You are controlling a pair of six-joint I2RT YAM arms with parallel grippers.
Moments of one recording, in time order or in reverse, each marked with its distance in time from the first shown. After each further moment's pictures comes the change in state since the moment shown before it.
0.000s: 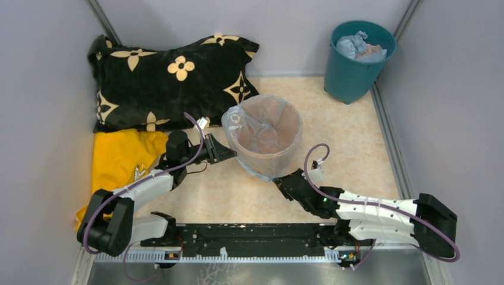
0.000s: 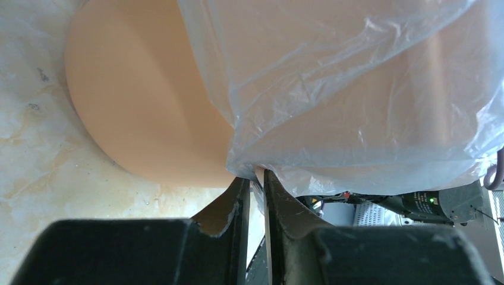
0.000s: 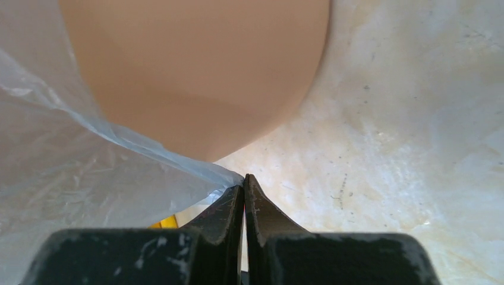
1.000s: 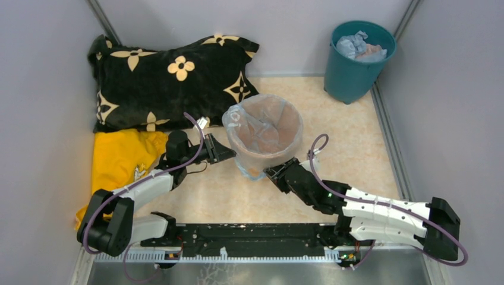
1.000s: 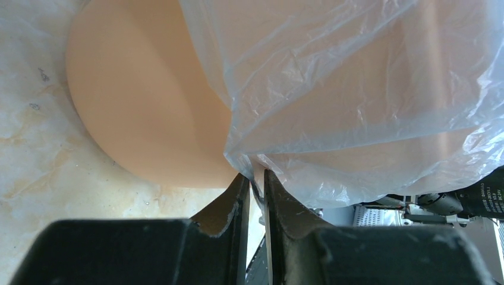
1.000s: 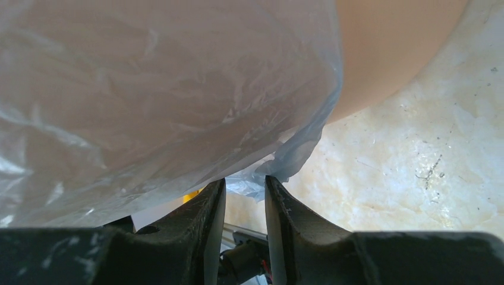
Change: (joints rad) left arm 0.000 0.000 0.000 0.000 -0.003 -0.003; right arm 0.000 -0.063 0.134 -0.031 -0.067 -0.105
